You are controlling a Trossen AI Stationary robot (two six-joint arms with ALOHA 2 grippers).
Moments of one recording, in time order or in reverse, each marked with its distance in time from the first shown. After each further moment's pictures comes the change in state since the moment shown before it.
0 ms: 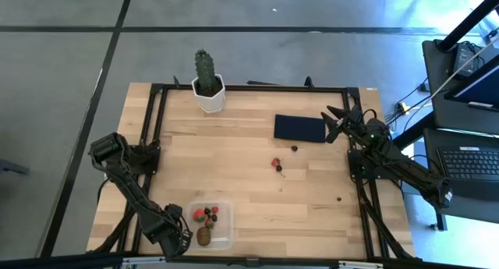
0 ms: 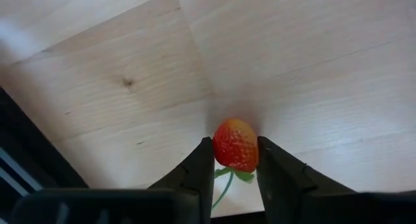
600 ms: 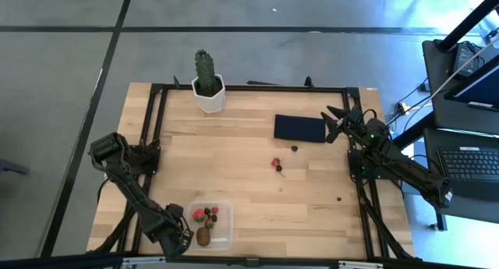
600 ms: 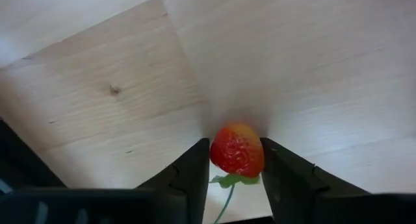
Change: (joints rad) left arm 0.000 0.000 -0.019 0.027 -0.018 -0.001; right arm 0.000 0.000 0.000 0.000 0.000 -0.003
